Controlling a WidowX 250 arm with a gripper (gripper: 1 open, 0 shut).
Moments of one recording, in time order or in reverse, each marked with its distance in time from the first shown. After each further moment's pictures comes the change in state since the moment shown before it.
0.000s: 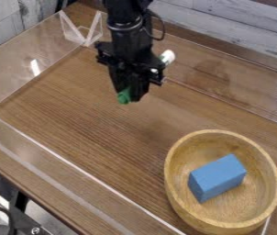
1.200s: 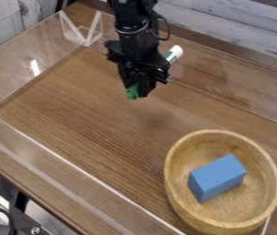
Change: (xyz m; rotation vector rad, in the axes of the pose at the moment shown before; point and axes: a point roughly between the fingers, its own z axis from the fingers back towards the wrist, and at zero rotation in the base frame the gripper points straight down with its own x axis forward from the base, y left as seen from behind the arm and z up) arm 0.021 0.012 -0.014 0.004 -0.069 -0.025
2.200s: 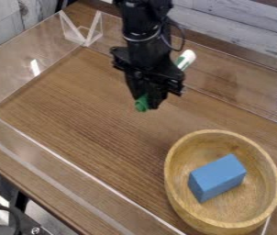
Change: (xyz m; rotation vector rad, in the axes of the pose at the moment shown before) arm -0.023 -0.049 0.027 -0.002 -0.035 -0.036
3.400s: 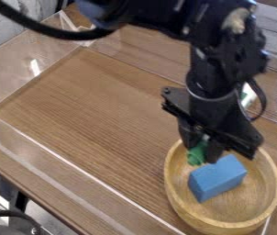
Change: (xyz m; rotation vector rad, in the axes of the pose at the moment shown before) arm -0.037 -0.101 0.013 0.013 -0.045 -0.055
